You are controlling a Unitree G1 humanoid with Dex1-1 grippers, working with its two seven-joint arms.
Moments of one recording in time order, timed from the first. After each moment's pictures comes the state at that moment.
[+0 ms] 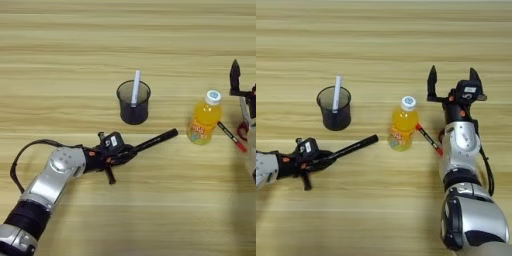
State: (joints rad) left arm -0.19 0.39 -0.32 0.31 0.00 -0.01 -0.83; right arm -0.57 -0.22 -0.30 1.00 0.21 -0.80 0.25
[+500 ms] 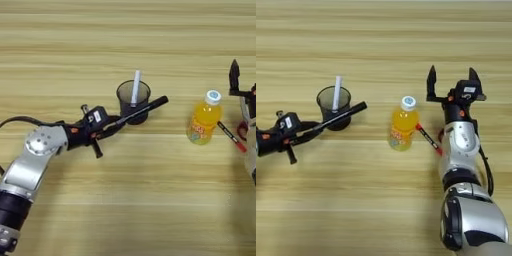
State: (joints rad) left arm -0.21 0.48 -0.18 0.08 -0.06 0.04 -0.84; right arm -0.57 -0.22 -0.30 0.99 0.21 -0.80 0.25
